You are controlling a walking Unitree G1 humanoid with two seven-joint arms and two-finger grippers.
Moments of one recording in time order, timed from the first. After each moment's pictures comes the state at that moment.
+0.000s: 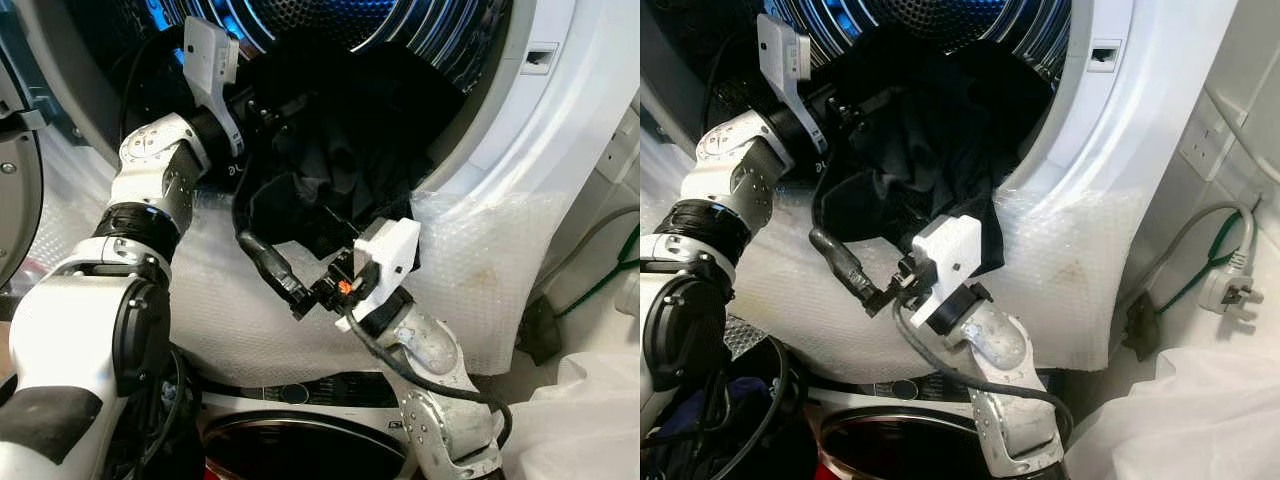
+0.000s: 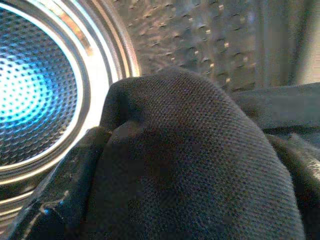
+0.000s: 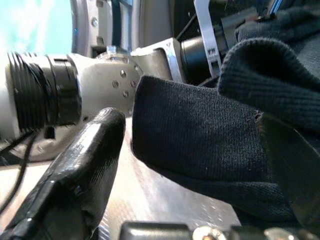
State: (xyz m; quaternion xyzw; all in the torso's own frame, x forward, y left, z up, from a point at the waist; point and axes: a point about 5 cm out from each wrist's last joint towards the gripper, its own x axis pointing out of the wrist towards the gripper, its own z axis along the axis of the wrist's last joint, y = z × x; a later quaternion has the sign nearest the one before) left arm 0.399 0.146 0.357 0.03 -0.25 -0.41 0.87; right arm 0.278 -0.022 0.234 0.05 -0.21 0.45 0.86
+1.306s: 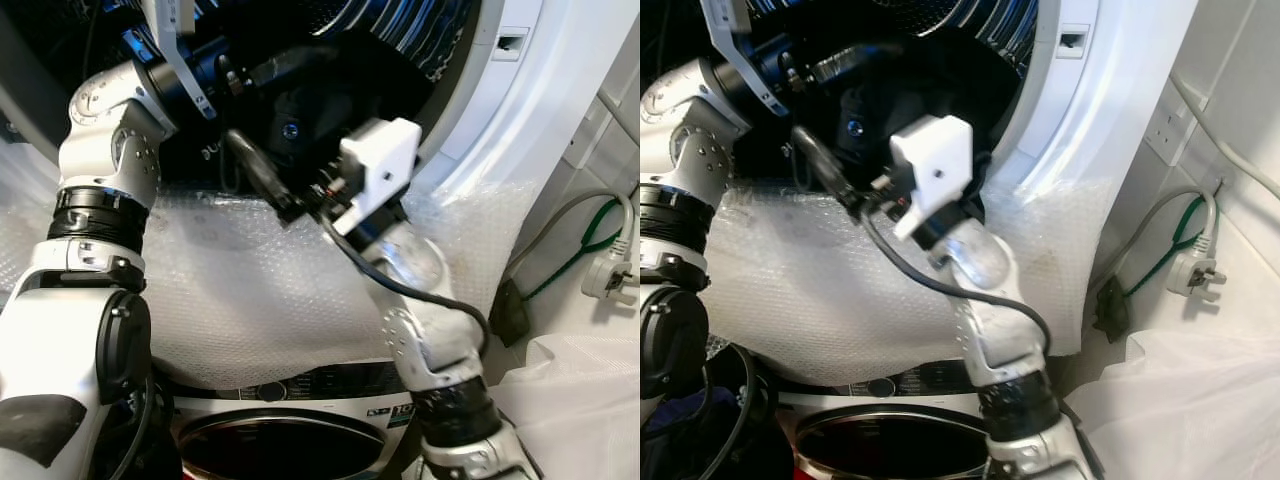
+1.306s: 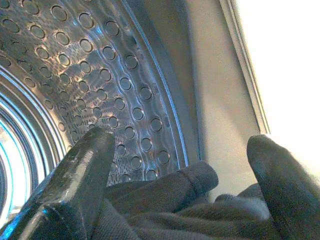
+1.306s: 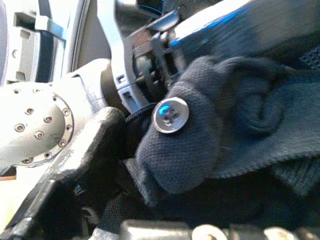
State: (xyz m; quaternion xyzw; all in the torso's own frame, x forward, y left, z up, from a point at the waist) left arm 0.359 0.153 0.403 0.08 -0.34 -0.52 0.78; right arm 0.314 0.007 0.303 0.01 -0.30 0.41 0.86
